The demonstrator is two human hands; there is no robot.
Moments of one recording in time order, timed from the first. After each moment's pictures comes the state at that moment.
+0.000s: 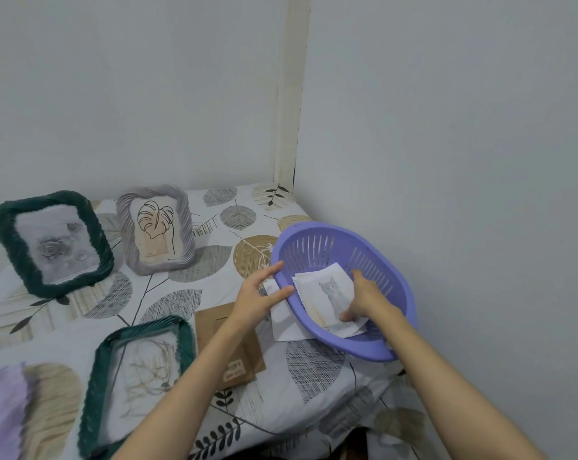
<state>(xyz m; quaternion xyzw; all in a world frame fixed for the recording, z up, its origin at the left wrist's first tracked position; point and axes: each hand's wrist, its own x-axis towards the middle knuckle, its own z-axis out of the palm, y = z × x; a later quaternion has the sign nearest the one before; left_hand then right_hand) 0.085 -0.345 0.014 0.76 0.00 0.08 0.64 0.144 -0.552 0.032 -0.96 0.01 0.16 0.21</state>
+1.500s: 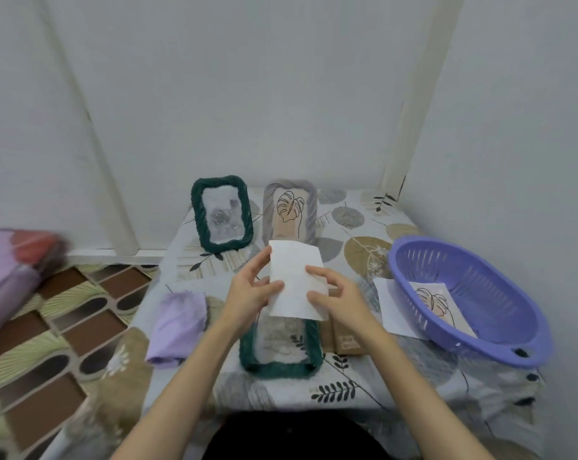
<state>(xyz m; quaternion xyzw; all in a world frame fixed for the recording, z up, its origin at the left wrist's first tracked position) -0.068 -0.199 0.049 0.61 0.12 0.18 0.76 0.003 -0.357 0.058 -0.77 -0.25 0.18 0.56</state>
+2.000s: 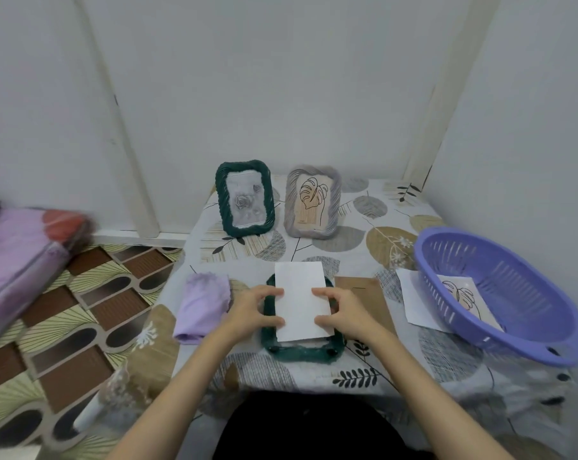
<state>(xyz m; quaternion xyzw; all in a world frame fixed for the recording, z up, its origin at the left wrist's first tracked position) -0.097 -0.157 -0.017 0.85 0.15 0.06 0.50 0.002 -0.340 0.014 -0.84 -0.29 0.24 0.39</state>
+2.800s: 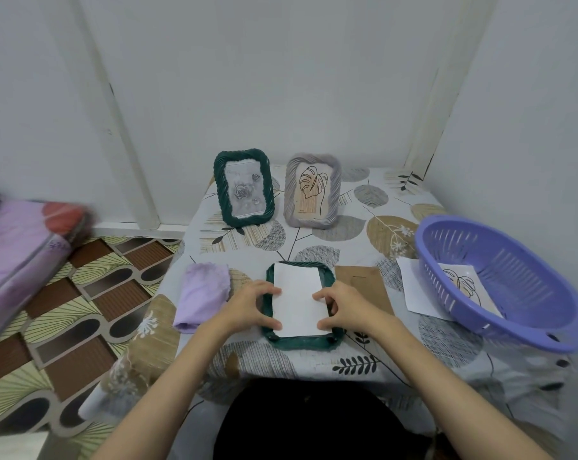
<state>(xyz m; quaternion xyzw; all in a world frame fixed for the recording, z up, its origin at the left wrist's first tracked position) -0.101 -0.151 -0.022 0.92 0.12 0.00 0.38 0.011 -0.343 0.006 -0.87 -0.39 0.22 0.20</state>
